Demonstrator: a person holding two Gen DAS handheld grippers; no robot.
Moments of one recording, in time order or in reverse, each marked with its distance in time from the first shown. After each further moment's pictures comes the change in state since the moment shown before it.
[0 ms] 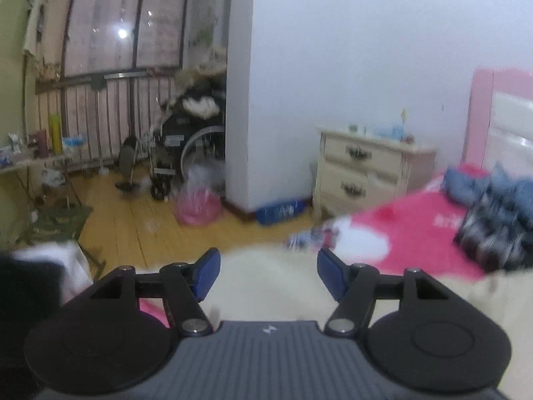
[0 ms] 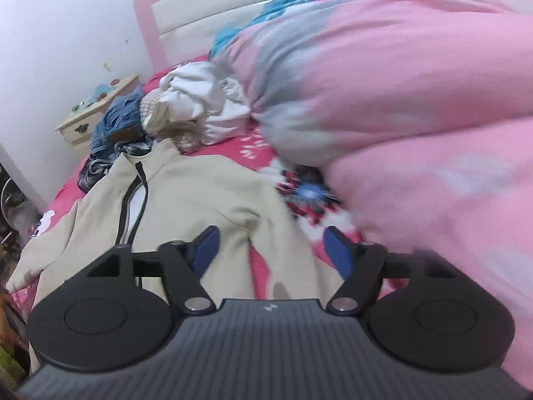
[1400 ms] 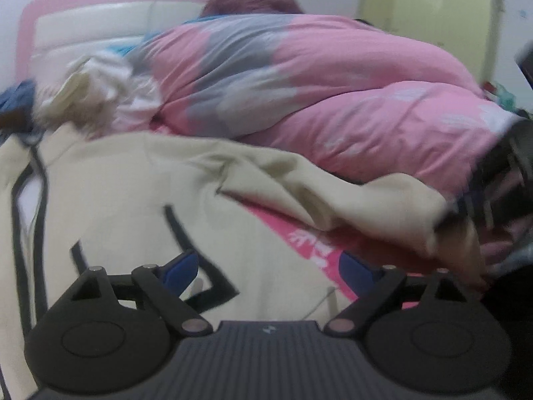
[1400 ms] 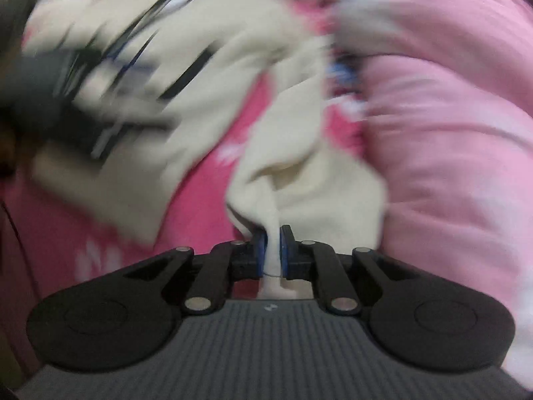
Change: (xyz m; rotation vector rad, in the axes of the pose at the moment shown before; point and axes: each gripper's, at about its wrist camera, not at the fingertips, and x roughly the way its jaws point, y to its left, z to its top) left arm -0.293 -0.234 -0.160 0.658 0.293 -1.402; right arm -0.003 -0.018 -0.047 -0.555 0.361 -0.061
